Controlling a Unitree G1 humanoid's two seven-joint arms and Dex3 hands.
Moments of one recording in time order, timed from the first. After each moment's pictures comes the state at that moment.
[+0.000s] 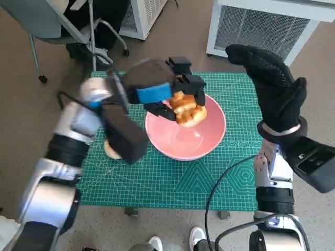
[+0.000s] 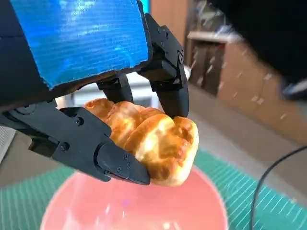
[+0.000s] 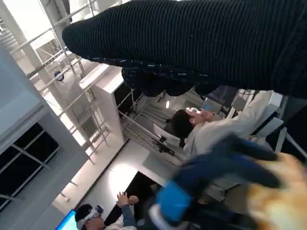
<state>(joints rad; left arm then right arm) -1.12 0.38 -0.37 0.84 0.48 -0.73 -0.44 -0.73 -0.14 -0.17 0.47 0.36 -0.72 0.60</state>
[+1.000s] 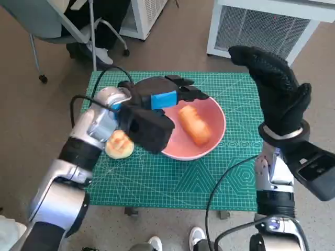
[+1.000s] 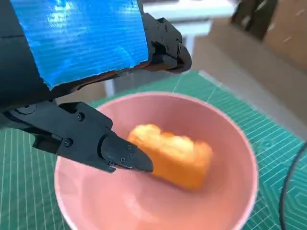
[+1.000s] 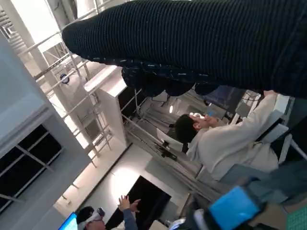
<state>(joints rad) -1.04 0.43 -0.37 0.69 0.46 -0.53 -0.58 -0.69 -0.15 -0.16 0.40 0.35 -0.72 0.55</state>
